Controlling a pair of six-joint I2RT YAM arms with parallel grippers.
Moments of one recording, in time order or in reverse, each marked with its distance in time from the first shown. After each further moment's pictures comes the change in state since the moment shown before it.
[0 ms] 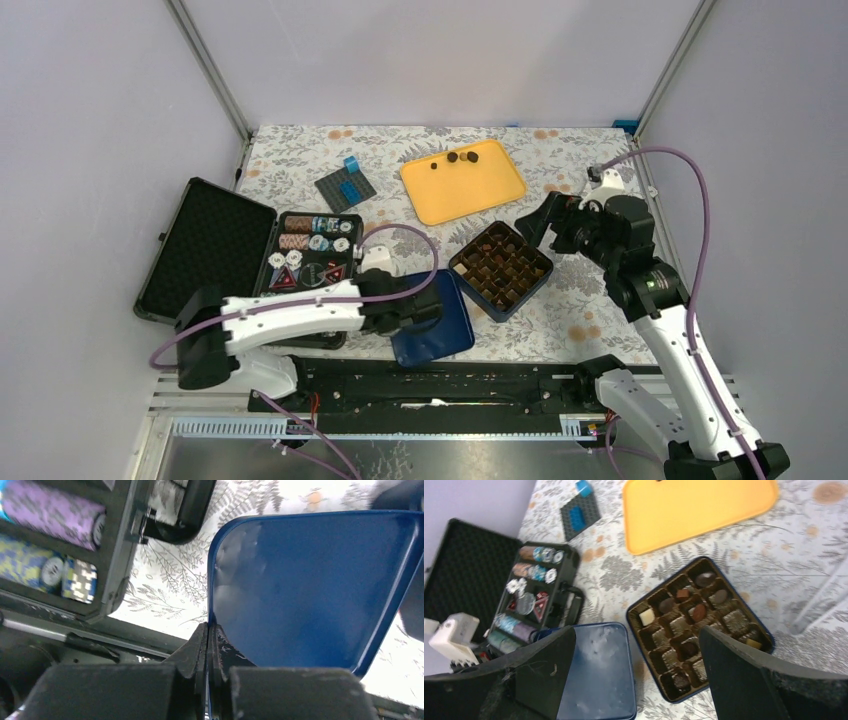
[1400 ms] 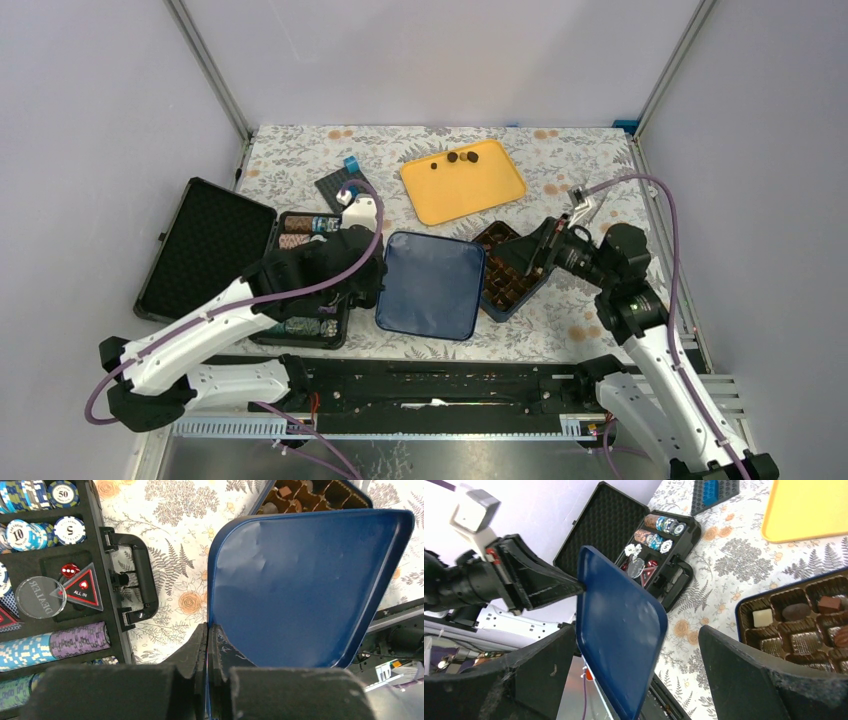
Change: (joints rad) left arm 0.182 -0.380 0.187 0.224 0.126 0.885; right arm 0.000 -0.124 -0.295 0.442 -0.483 0.261
